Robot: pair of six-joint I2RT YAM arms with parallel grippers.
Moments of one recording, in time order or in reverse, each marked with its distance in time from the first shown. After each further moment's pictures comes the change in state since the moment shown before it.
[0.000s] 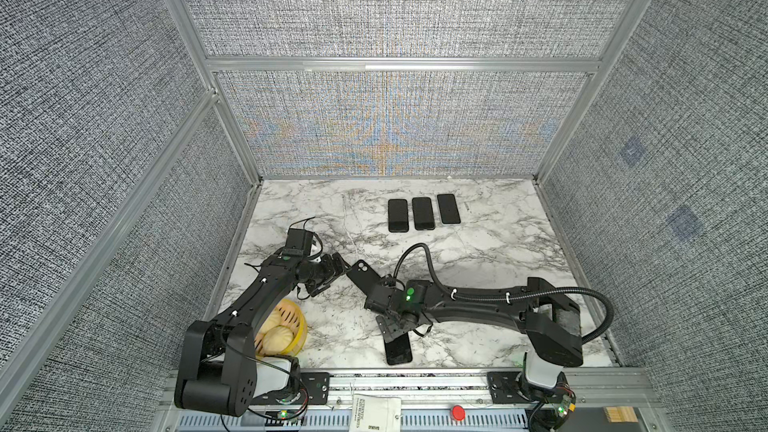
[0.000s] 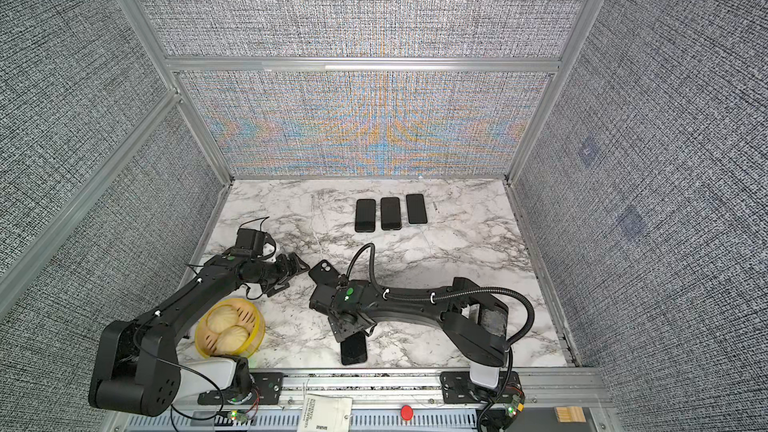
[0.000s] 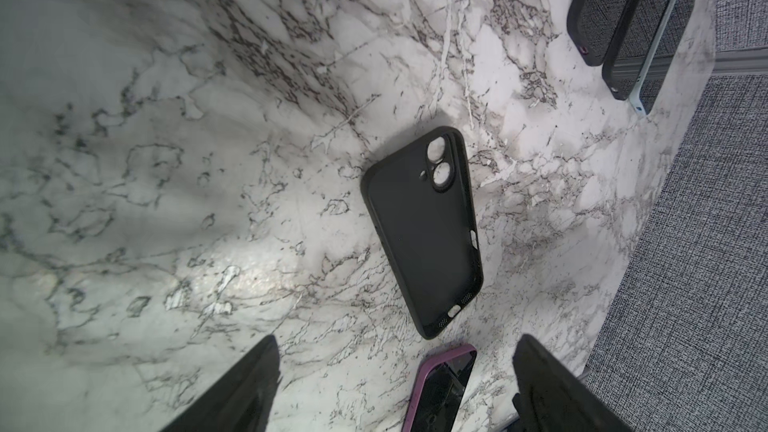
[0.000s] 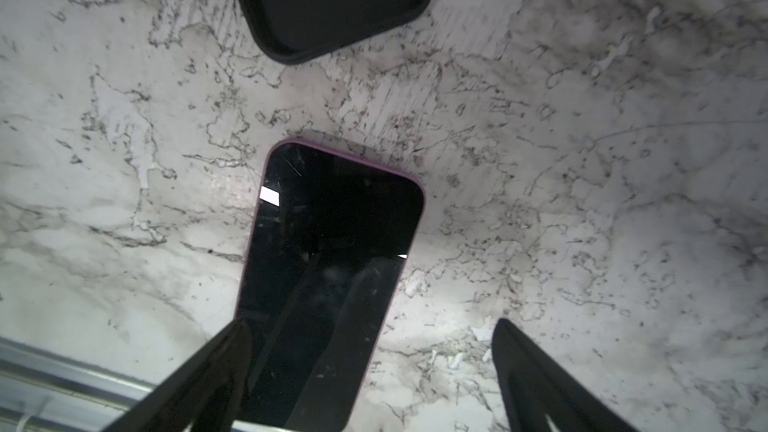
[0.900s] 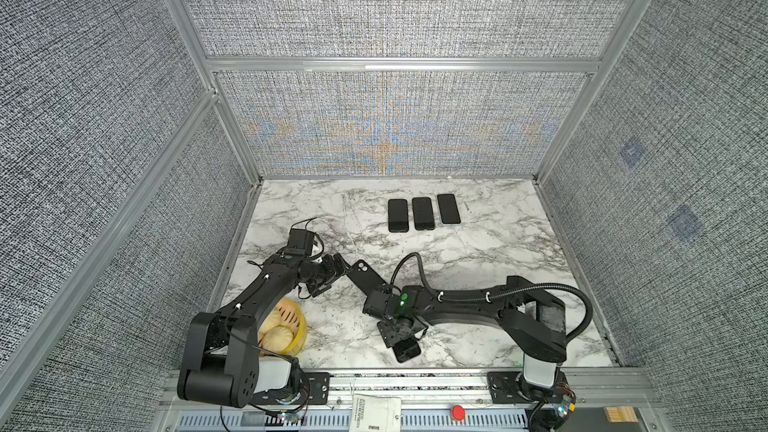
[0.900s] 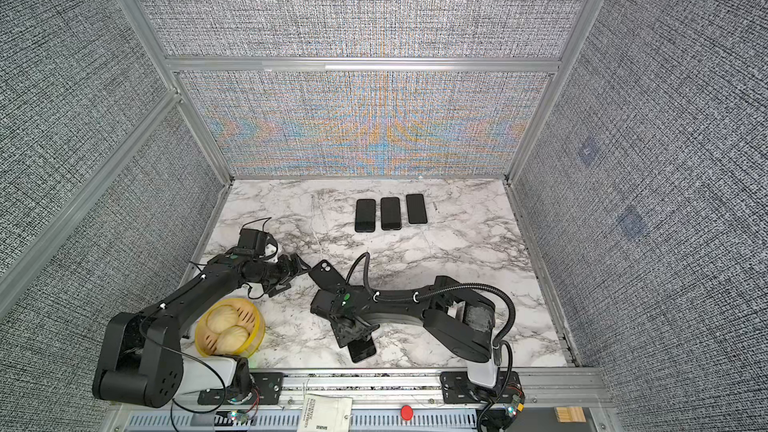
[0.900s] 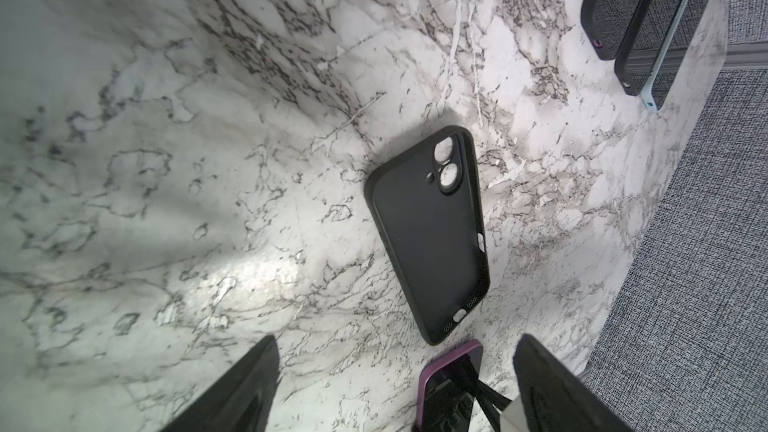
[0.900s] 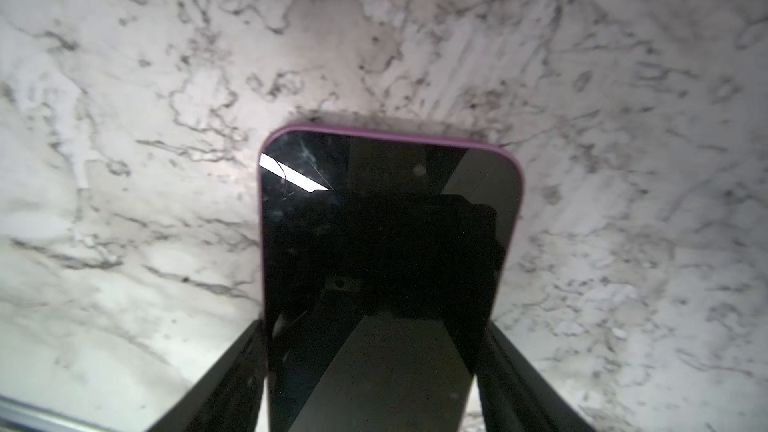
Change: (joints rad) left arm -0.001 0.052 -0.003 0.029 0.024 0.002; right arm -0.017 0.065 -0.065 0.093 -0.072 -0.060
